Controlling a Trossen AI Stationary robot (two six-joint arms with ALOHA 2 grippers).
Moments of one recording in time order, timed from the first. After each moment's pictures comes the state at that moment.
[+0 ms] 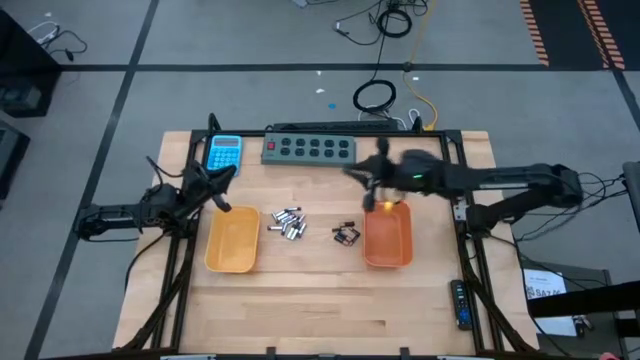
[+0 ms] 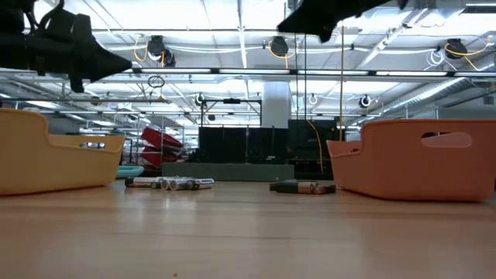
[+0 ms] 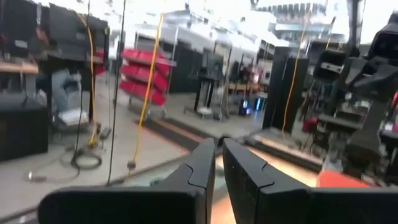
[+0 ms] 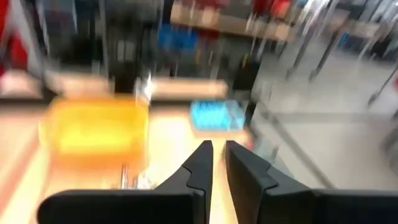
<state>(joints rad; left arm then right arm) 0.06 0.02 0.05 0.15 -0.57 -0.07 -0.09 1.26 0.96 0.03 0.18 -0.12</state>
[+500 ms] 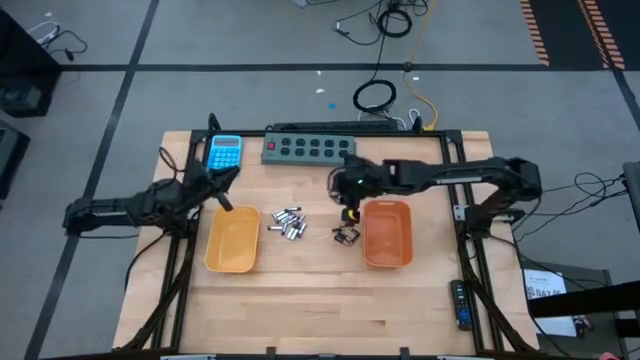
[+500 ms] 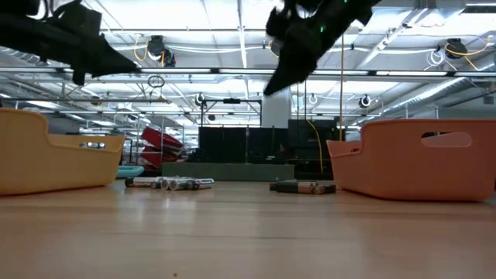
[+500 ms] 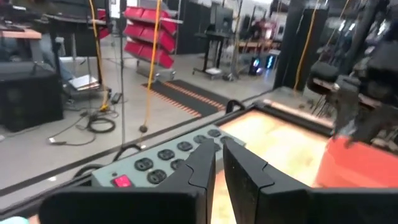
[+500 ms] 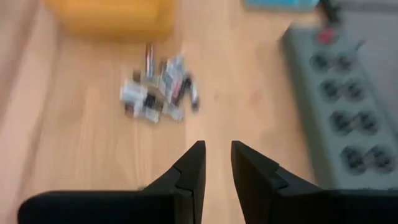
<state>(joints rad) 0.07 0.25 0.23 -0.04 -0.58 -0.15 -0.11 1.60 1.19 -0.37 0.05 -0.10</state>
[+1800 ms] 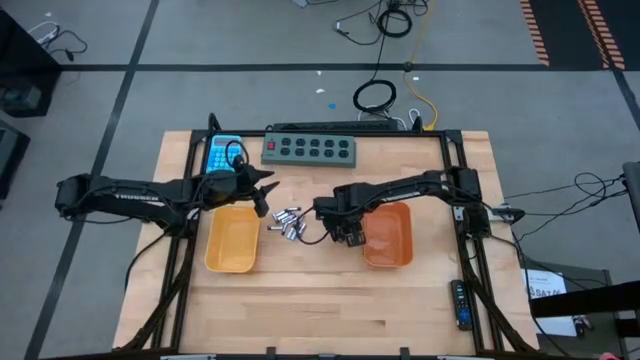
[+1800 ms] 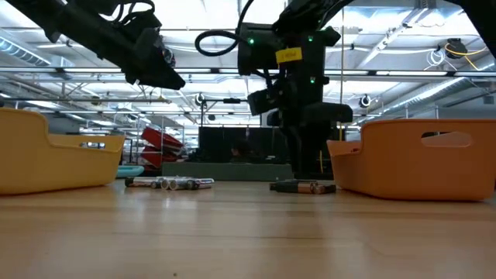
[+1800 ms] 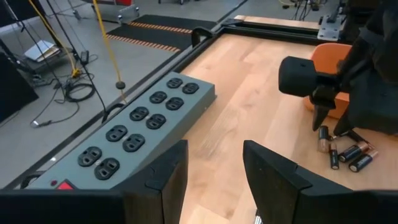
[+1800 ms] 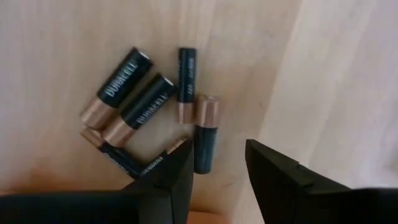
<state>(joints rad) 0.11 0.93 0.49 0.04 -0.37 -0.07 -0.02 2.04 1.48 -0.93 0.10 -0.23</state>
